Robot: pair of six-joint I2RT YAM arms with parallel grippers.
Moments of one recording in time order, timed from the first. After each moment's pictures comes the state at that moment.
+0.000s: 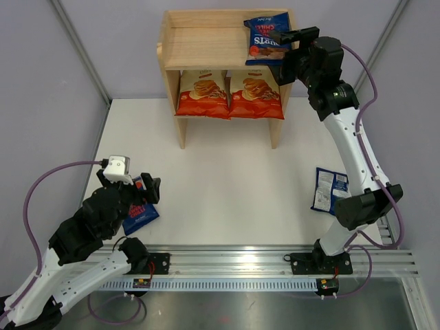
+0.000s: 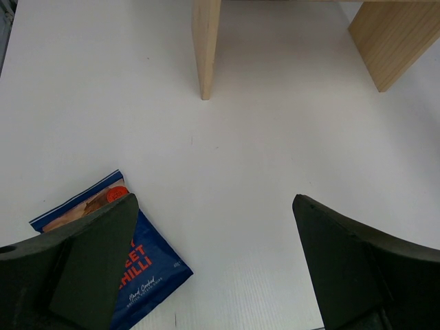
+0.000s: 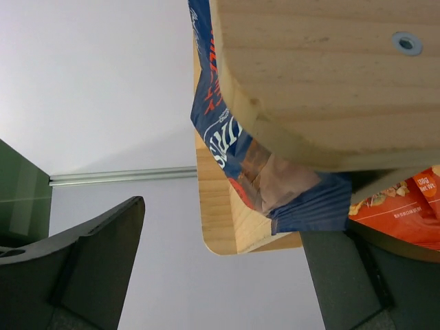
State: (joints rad) left arm -0.81 0.42 0.90 -0.81 -0.60 -0.31; right arm 0.29 1.70 2.02 -0.40 -0.03 1.51
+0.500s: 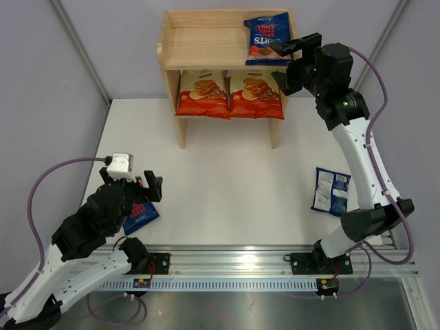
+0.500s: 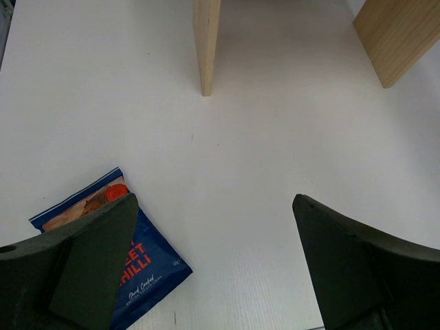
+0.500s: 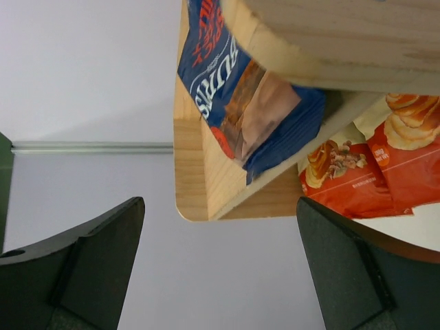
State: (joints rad) left arm -0.81 0.45 0.91 -0.81 -0.60 -0.32; right arm 0.29 1.58 1.94 -0.48 -0.07 1.40
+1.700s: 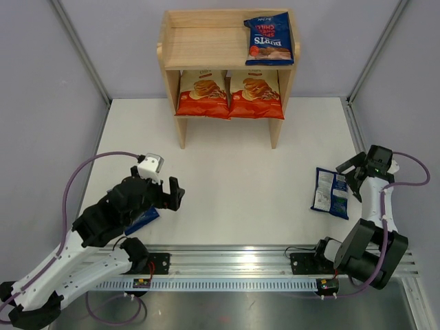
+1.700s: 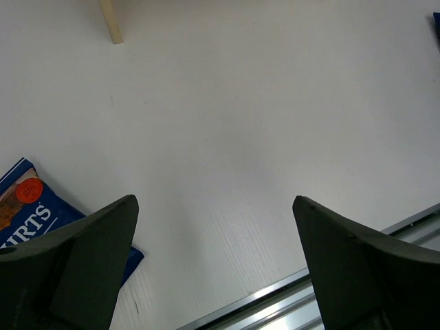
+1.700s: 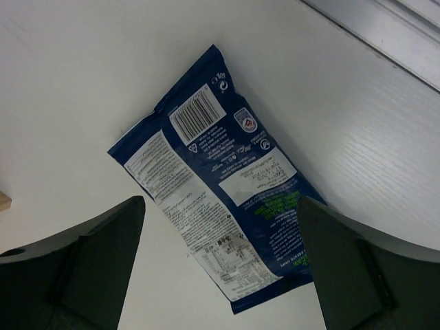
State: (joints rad) left arm -0.81 0.57 0.83 -0.76 -0.32 -0.33; right arm -0.46 1.19 0.81 -0.57 0.06 0.58
